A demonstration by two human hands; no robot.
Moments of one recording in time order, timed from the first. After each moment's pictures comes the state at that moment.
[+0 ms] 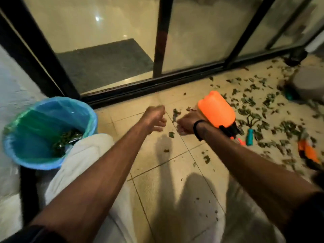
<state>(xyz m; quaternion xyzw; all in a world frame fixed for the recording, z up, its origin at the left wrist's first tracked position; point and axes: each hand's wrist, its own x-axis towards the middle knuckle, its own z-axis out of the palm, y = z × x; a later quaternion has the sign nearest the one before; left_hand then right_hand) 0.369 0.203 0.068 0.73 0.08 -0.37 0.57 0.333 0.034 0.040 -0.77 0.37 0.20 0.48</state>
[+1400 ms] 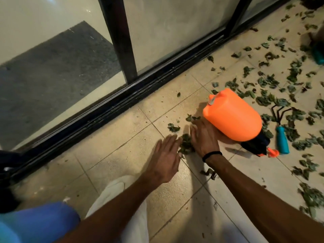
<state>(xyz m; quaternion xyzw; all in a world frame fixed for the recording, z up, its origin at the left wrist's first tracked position) 0.448 0.117 -0.155 0.86 -0.44 -0.19 0.16 0.402 -0.072 -0.139 -0.93 0.28 -0.08 0.22</state>
